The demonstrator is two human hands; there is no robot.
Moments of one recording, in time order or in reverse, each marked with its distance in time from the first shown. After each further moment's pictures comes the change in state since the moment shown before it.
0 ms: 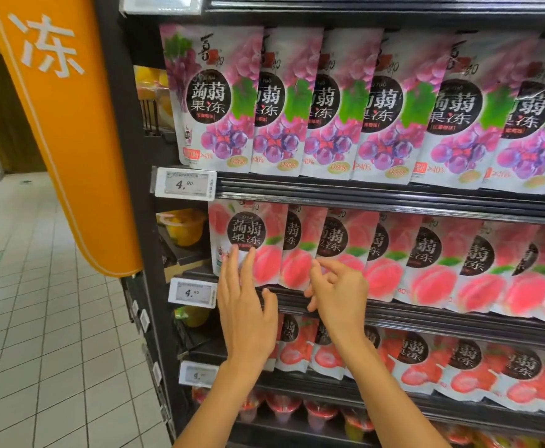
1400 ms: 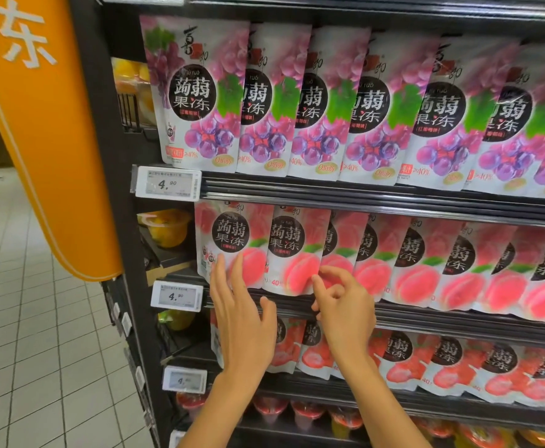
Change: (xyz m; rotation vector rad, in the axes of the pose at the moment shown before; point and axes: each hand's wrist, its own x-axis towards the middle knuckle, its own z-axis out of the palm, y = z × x) left_hand -0.012 0.017 0.003 -0.147 -0.010 -0.047; right_hand -0.011 0.011 -0.019 -0.248 0.109 0.131
